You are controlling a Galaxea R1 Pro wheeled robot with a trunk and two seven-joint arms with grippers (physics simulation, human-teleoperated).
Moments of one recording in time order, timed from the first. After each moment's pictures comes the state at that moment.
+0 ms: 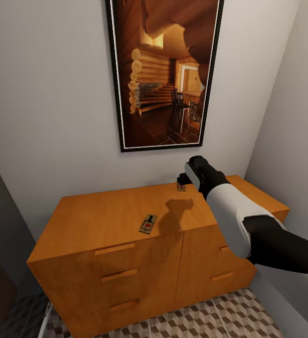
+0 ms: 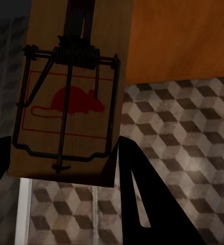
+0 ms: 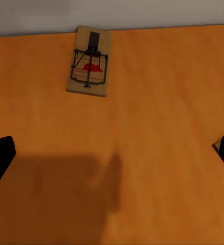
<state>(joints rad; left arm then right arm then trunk) -0.22 0.08 -0.71 0.08 0.90 -0.64 0.00 -1.40 0.17 0.01 -0.37 0.03 0.86 -0.25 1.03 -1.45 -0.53</state>
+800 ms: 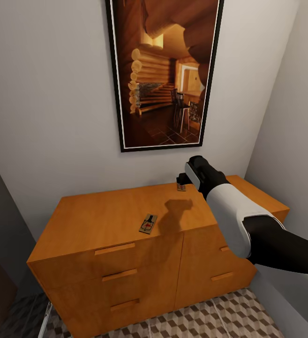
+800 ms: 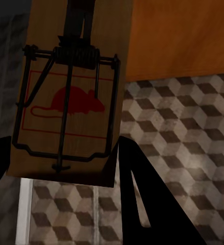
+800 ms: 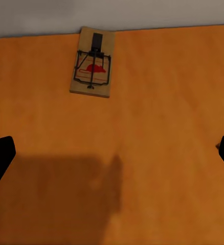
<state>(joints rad) -0.21 0.08 -0.71 0.08 0.90 -0.64 0.00 -1.40 0.17 0.02 -0.37 0.02 0.86 -0.25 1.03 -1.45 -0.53</state>
